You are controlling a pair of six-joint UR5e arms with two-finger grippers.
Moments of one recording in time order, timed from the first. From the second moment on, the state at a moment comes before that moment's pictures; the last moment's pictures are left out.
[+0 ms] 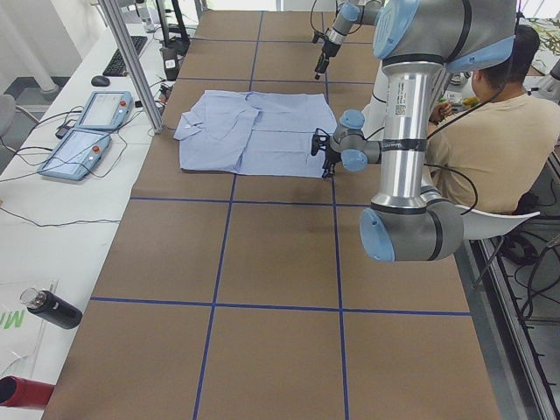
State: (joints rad) left arm -0.15 -1.62 -2.02 -2.01 -1.48 -1.41; right arm 0.09 -1.77 2.26 -1.10 1.21 1.56
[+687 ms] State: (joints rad) left arm -0.15 -1.62 -2.02 -2.01 -1.48 -1.42; right arm 0.09 -1.77 2.26 -1.10 1.21 1.56
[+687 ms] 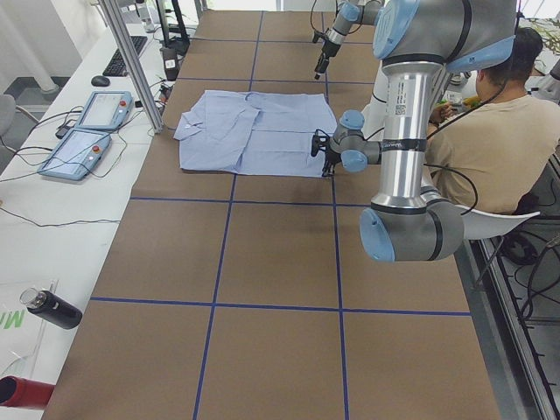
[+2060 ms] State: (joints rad) left arm -0.15 -1.62 -2.03 -1.97 -1.48 -1.46; right arm 0.09 -1.77 2.25 -1.10 1.21 1.55
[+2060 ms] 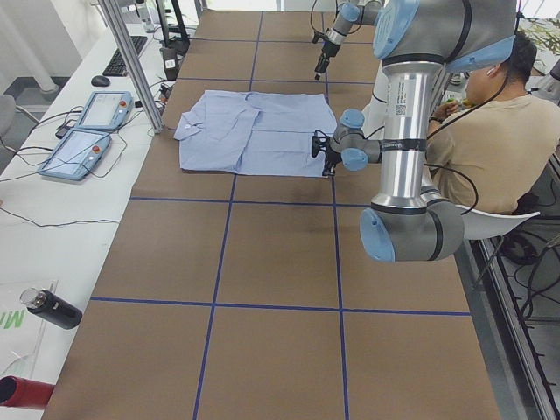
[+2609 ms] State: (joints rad) left arm -0.15 -1.62 -2.03 -1.97 -1.48 -1.46; right arm 0.09 -1.76 2.25 -1.10 1.21 1.56
